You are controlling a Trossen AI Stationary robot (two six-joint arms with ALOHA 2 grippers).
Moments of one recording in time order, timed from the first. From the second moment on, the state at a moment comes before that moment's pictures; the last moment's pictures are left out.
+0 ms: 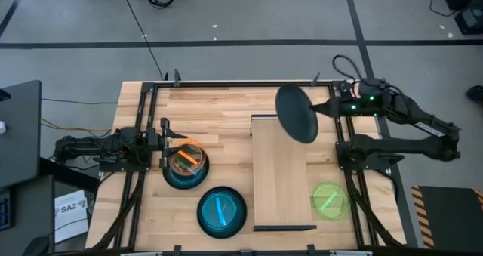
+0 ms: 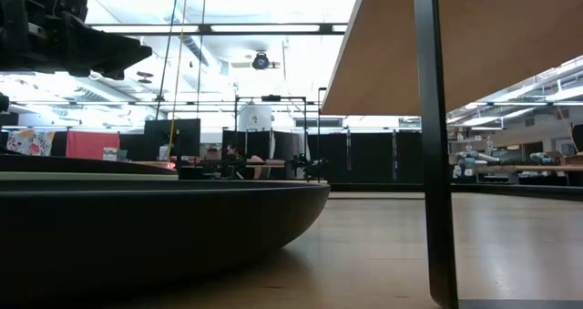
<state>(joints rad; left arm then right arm) -0.01 0.01 0.01 0.08 -0.08 0.17 -0.33 0.62 0.93 -0.69 -0.11 0.98</state>
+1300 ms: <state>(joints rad) -0.01 0.01 0.01 0.08 -0.08 0.17 0.52 1.04 0.93 -0.70 0.13 1.39</state>
